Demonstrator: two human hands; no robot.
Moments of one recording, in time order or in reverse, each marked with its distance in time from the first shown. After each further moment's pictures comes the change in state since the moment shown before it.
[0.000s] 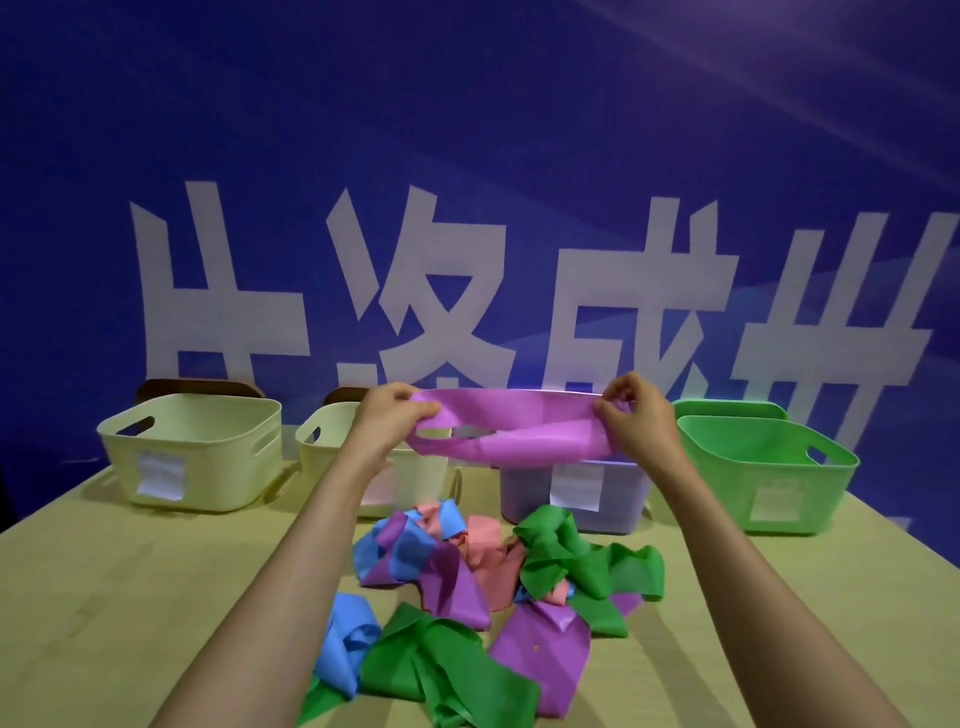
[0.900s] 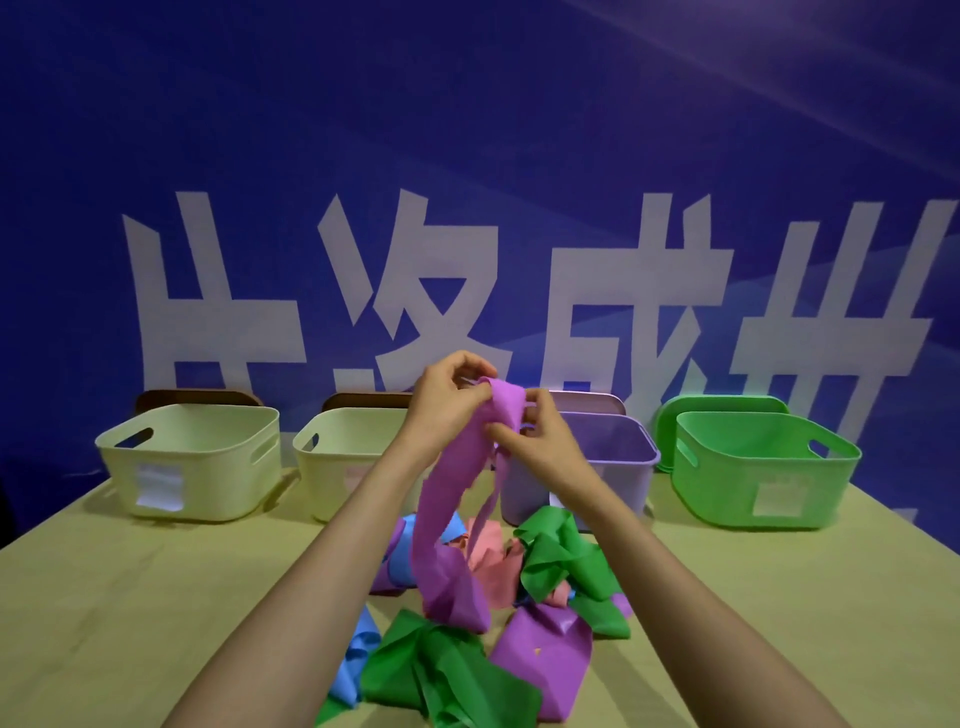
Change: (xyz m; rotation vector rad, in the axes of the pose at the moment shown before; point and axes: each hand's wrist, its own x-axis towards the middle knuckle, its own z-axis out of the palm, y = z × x) left_hand -0.014 0.038 0.046 0.007 -0.075 0.366; right_hand -0.046 -0.046 0.060 0.462 -0.348 -0.014
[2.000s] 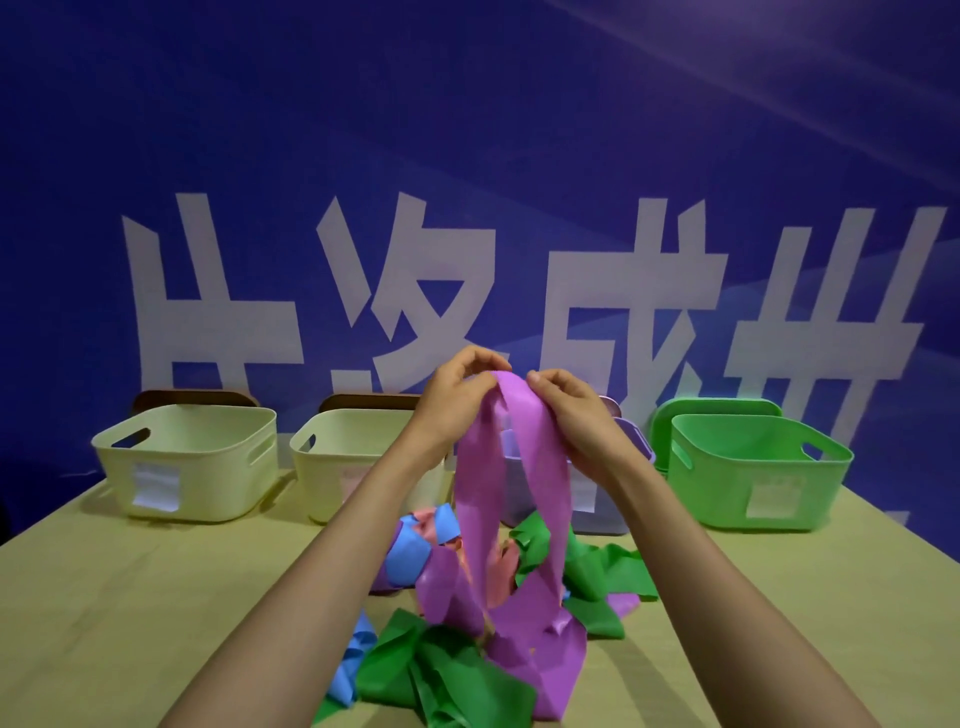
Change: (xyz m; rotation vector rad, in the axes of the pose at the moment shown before) left_hand -0.009 0.016 0.005 -0.126 -0.079 0.014; right_hand 0.004 -0.032 -0.032 0.295 0.011 0.124
